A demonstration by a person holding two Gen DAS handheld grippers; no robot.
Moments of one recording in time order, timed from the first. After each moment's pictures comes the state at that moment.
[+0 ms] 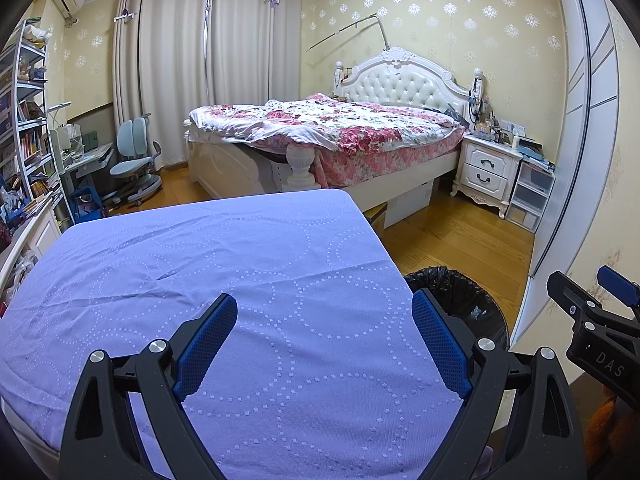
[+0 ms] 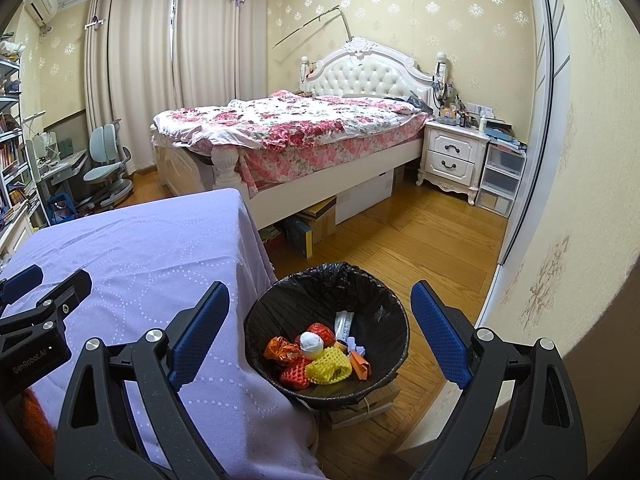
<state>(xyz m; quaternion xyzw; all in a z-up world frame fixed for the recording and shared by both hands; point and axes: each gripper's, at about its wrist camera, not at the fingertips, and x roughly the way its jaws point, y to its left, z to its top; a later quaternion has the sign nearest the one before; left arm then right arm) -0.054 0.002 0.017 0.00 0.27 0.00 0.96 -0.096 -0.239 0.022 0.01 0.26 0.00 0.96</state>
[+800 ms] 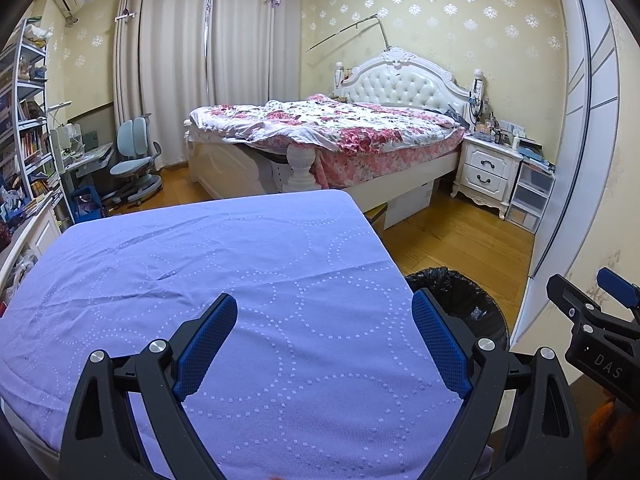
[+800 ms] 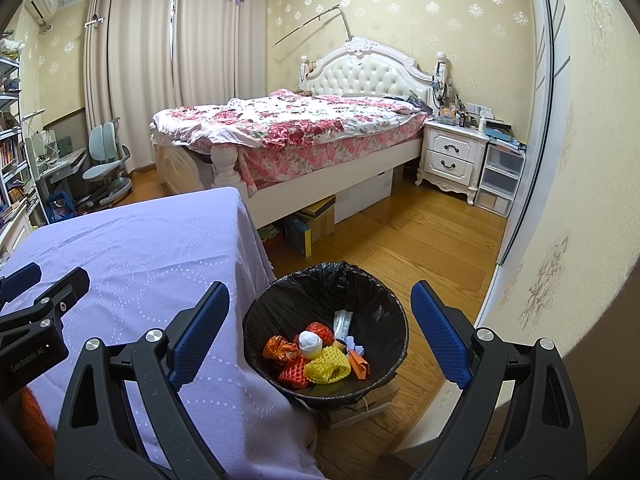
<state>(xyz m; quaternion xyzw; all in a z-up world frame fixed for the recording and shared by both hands) -0.057 -0.005 0.015 0.00 0.27 0.01 0.96 -0.096 -0.239 0.023 0.01 0.26 0.00 0.96</state>
